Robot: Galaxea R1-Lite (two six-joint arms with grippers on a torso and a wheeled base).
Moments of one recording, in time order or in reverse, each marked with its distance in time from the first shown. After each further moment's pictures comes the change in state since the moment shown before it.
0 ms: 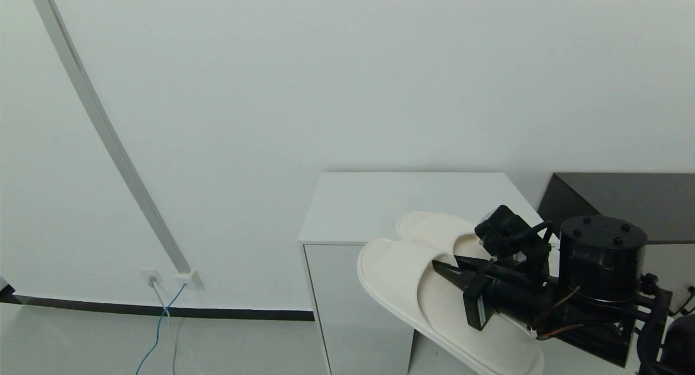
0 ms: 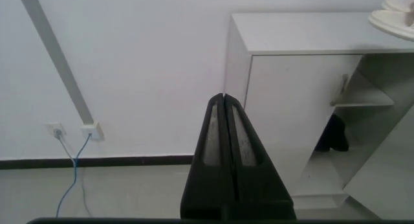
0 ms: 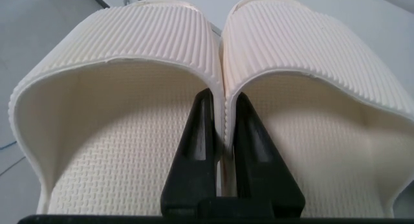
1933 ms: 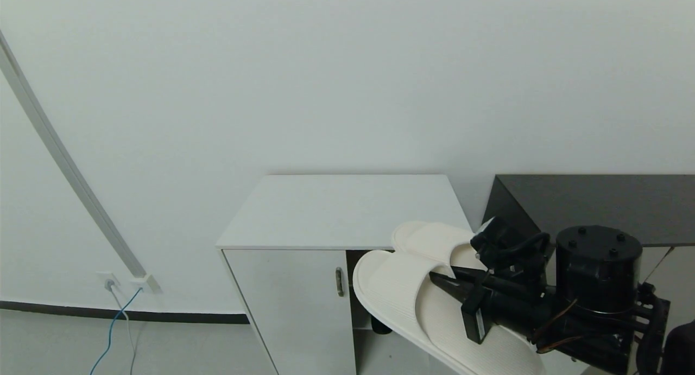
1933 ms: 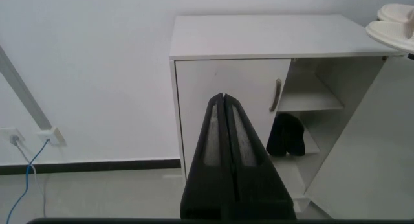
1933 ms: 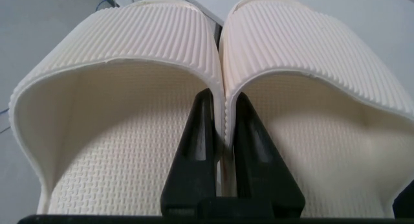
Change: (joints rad) left arm -0.001 0.000 0.000 0.000 0.000 0.000; right arm 0.013 0.008 0.027 -0.003 0.002 0.000
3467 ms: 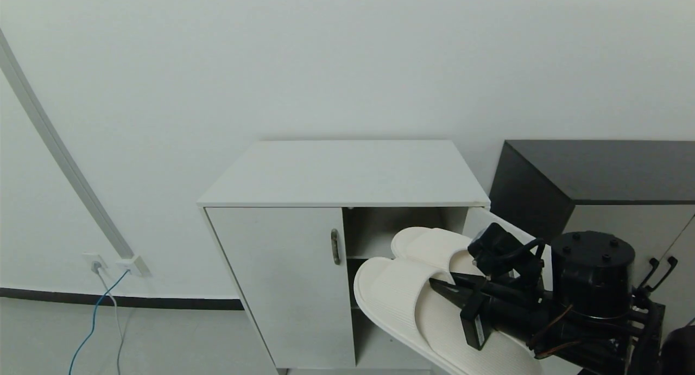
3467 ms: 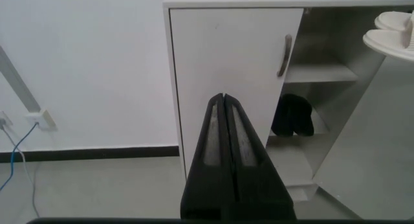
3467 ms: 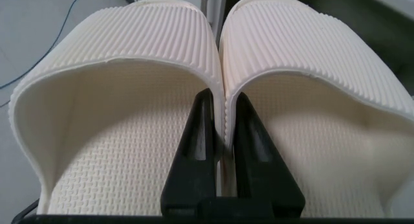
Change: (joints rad) left arm 0.000 0.000 0.000 0.000 0.000 0.000; right arm 0.015 0.013 0.013 -0.001 0.001 0.000
